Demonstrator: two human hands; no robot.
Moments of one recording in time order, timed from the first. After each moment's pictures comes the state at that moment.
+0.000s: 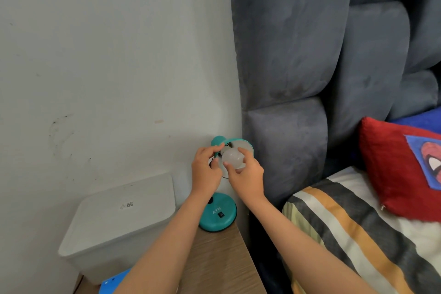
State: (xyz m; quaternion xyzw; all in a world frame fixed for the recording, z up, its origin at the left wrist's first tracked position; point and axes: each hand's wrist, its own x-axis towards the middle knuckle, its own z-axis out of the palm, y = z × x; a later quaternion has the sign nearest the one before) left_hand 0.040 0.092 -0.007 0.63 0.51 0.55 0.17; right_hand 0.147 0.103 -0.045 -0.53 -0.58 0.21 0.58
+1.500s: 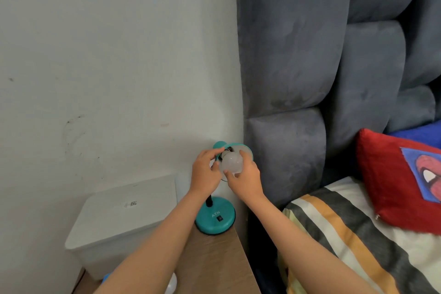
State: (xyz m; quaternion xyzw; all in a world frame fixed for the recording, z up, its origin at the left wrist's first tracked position) left_hand 0.034 0.083 0.004 0.66 0.52 0.51 0.16; right_hand 0.150 0.091 -0.025 -0.55 -0.62 0.23 0.51
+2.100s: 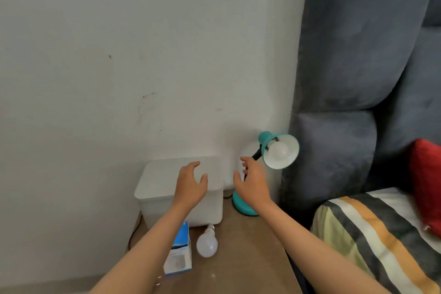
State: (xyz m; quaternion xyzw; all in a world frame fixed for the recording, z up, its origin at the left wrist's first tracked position) left_hand -0.104 -0.015 -0.033 0.55 0.68 0.46 0.14; right_hand 0.060 0.024 -0.035 -0.49 -0.71 0.20 0.47
